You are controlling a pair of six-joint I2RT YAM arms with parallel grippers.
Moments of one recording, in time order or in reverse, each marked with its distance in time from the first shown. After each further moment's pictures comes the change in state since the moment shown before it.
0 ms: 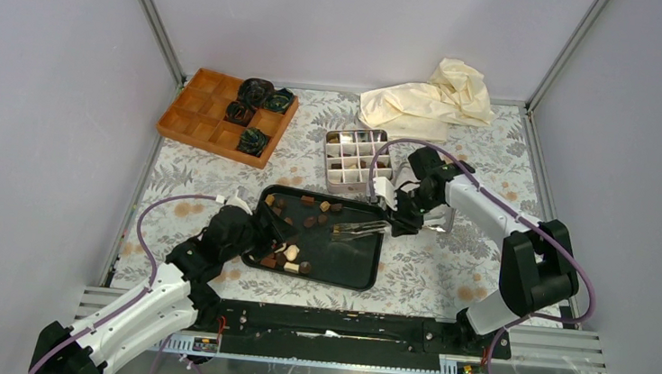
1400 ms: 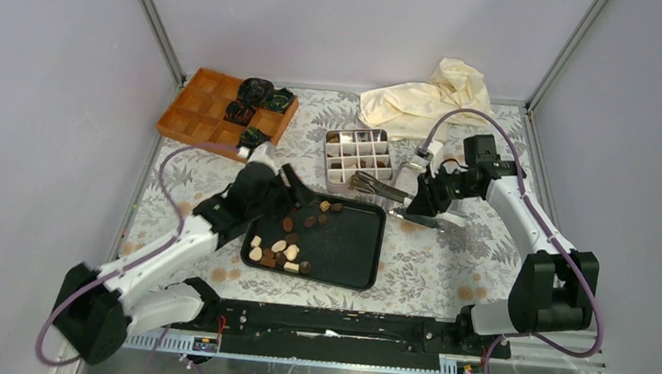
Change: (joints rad) left arm 0.002 0.338 0.294 0.058 -0.073 0.187; right arm -0.301 -0.130 0.026 0.042 -0.259 0.458
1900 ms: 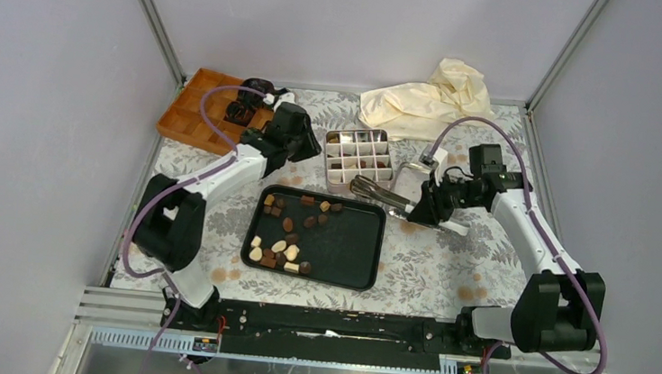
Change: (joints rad) left arm 0.154 0.677 0.584 0.011 -0.075 0.238; right arm -0.024 -0.106 -0.090 0.006 -0.051 0.014
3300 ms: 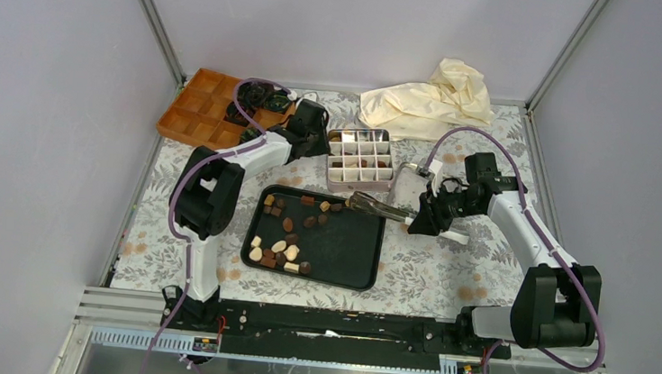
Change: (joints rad) left arm 0.013 0.346 0.229 0.022 -0.006 0.133; right arm 0.000 0.021 -0.063 -0.051 0.002 -0.101
